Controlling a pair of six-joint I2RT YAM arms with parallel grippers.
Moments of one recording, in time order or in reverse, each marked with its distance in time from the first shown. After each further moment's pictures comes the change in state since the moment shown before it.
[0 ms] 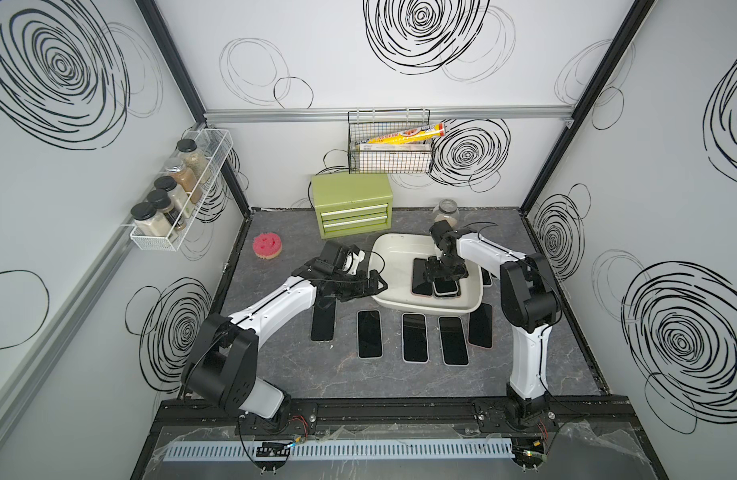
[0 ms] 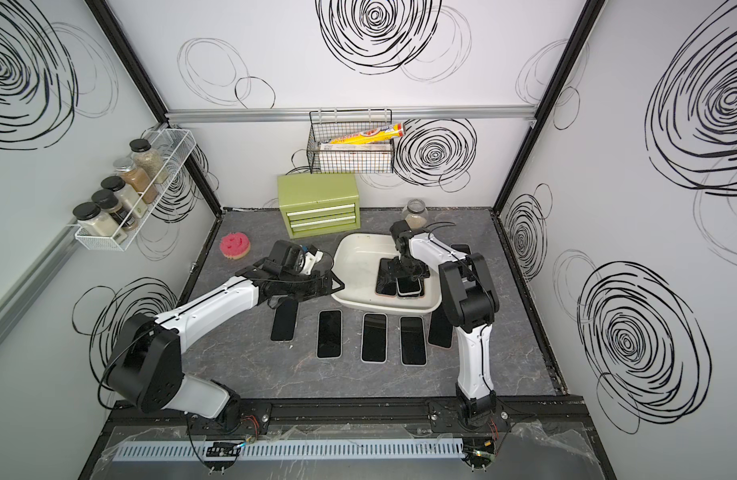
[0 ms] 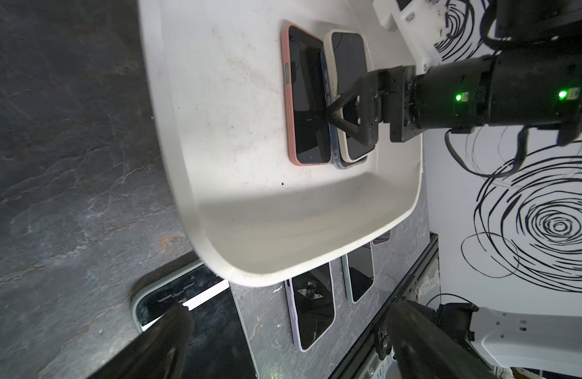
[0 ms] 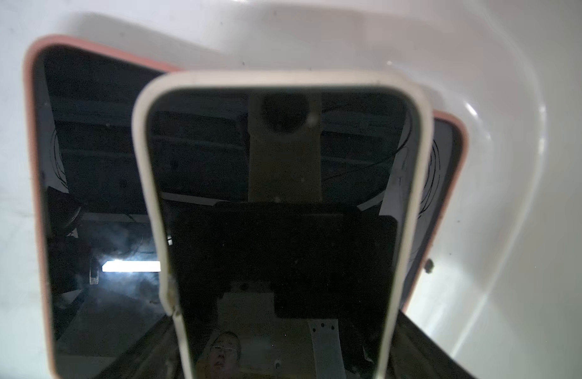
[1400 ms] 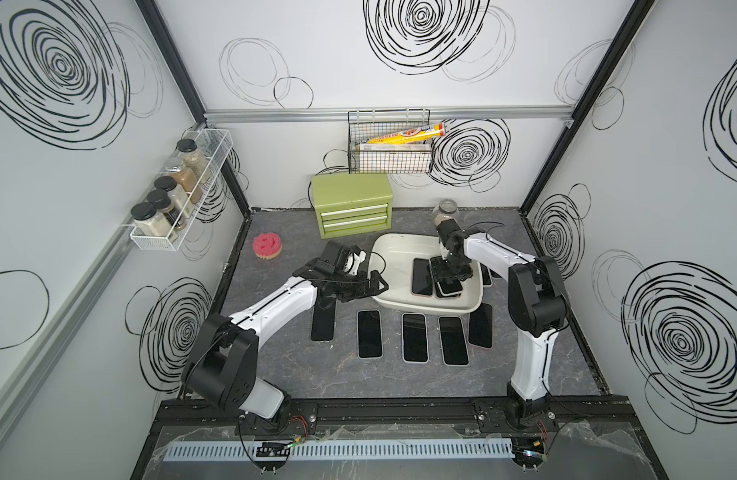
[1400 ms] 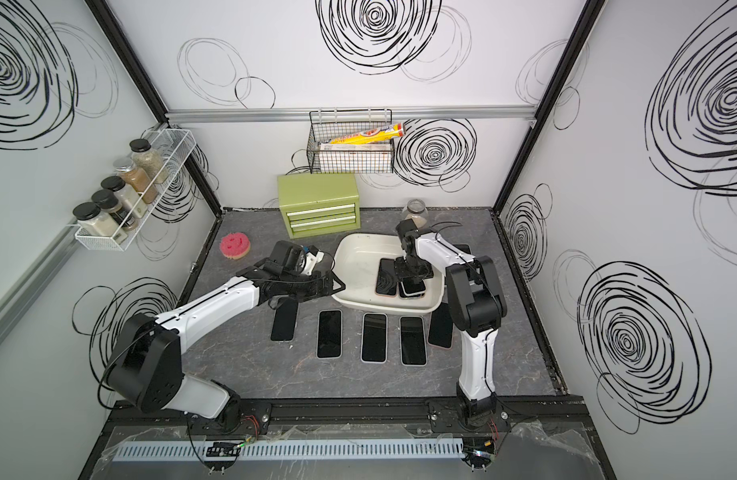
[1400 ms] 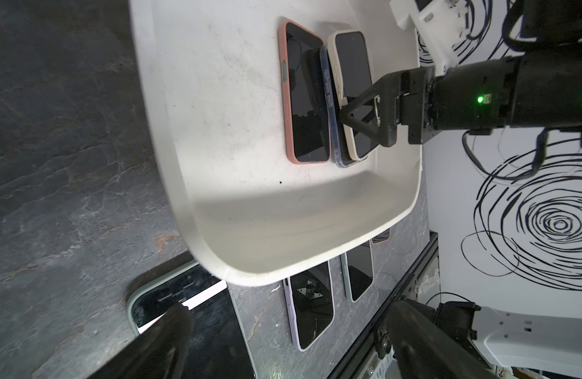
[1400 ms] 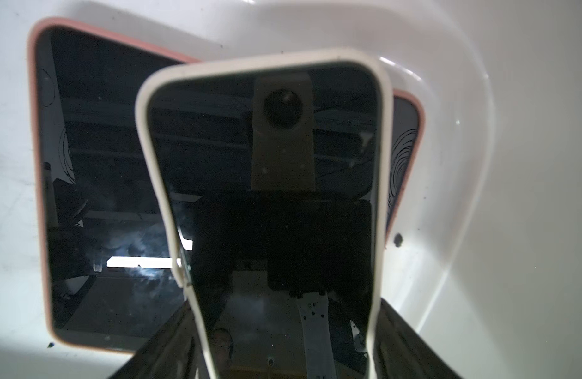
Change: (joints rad) left arm -0.015 0.000 0.000 0.006 0.001 -0.005; right arm -0.029 -0.062 -0.032 -0.019 -0.019 -0.019
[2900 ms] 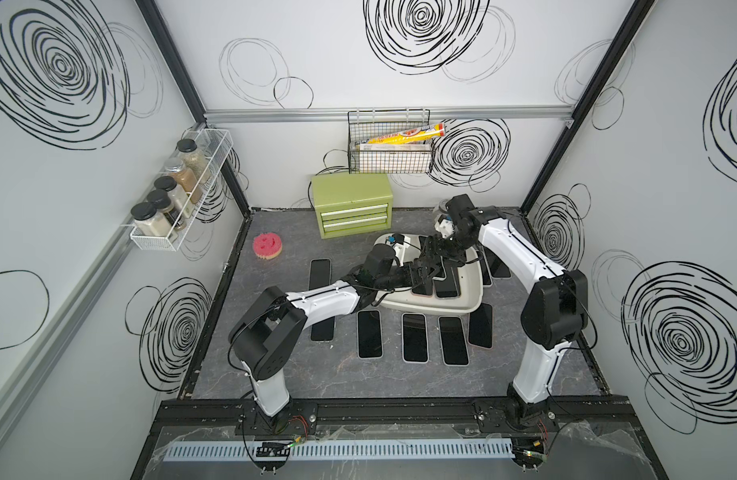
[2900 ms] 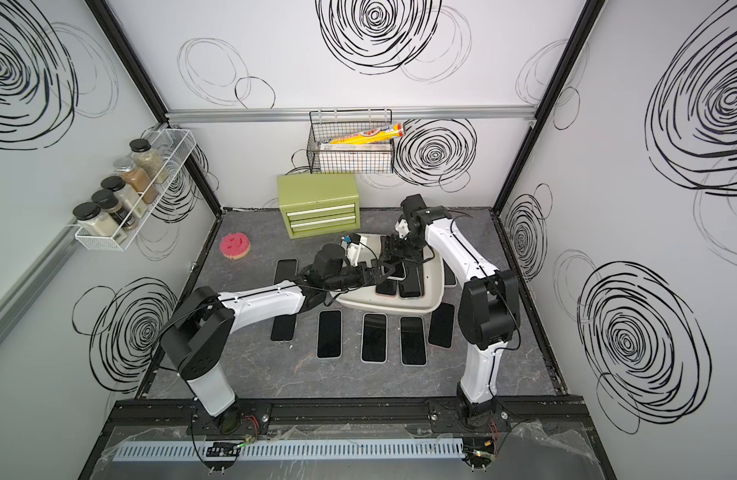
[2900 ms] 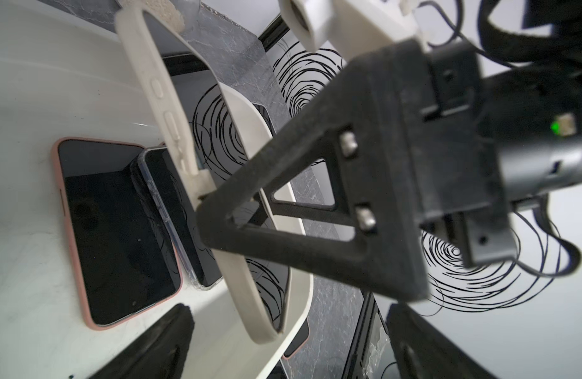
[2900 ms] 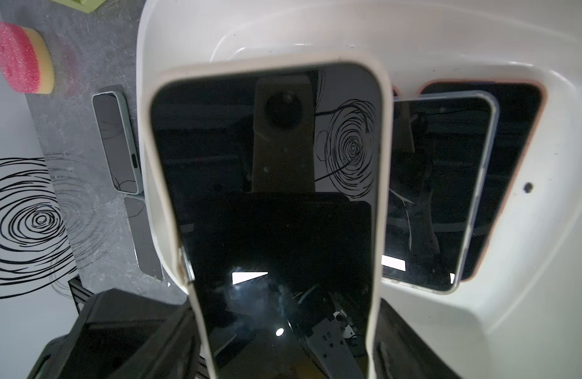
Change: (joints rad) left arm -0.270 0.282 0.090 0.729 -0.139 -0.277; right arm -0.004 -0.135 0.192 -0.171 -0.433 0.167
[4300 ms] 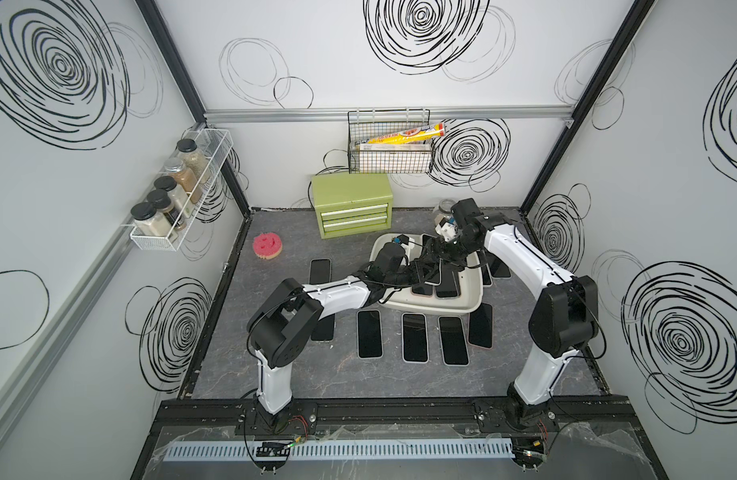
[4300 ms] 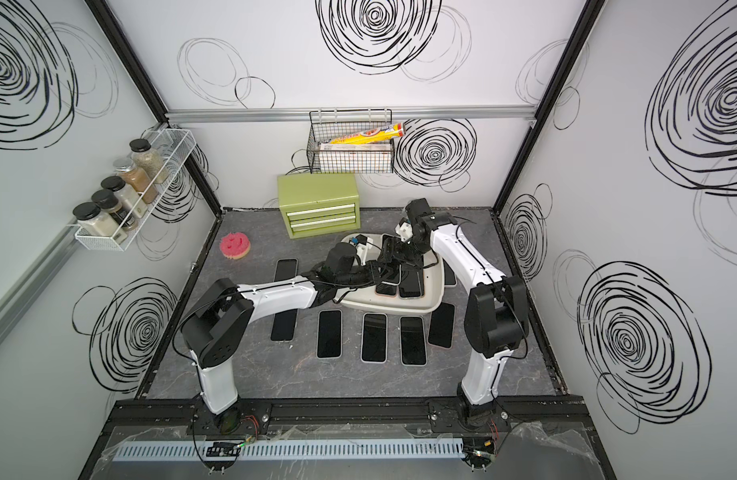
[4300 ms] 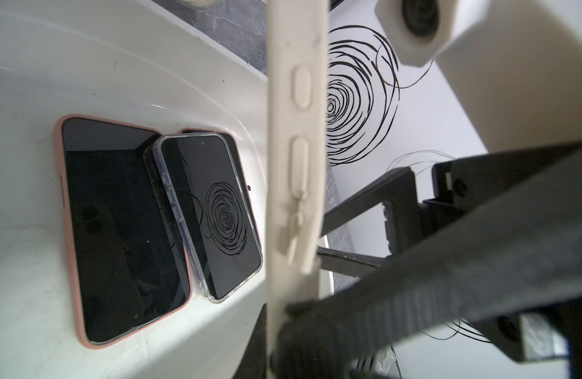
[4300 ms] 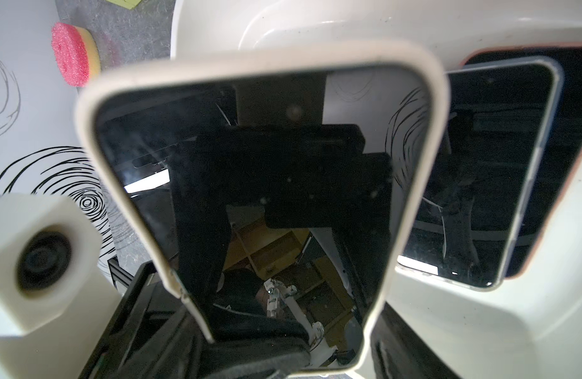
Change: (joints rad) left arm -0.009 0.109 0.097 -0.057 -0.047 -0.055; right arm -0.006 -0.069 -0.109 0.070 -0.105 0.018
